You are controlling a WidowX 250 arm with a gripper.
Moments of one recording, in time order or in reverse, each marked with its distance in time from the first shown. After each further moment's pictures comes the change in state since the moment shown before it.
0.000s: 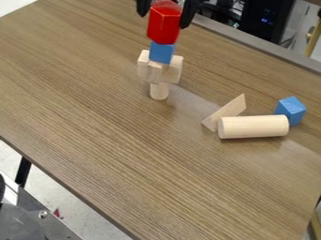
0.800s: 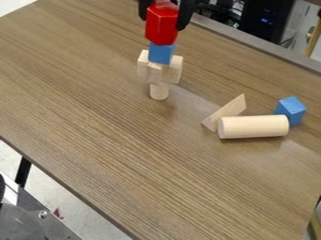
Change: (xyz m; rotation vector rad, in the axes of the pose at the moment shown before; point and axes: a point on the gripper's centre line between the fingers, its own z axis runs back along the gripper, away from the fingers) arm -0.001 -0.001 -0.003 -0.006 0.025 -0.008
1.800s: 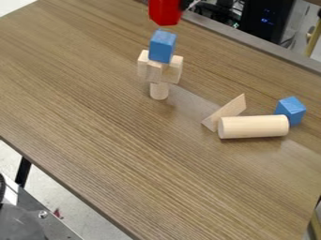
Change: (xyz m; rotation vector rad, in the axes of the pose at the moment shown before) arm -0.008 -0.014 0.030 -0.030 -0.154 -0.110
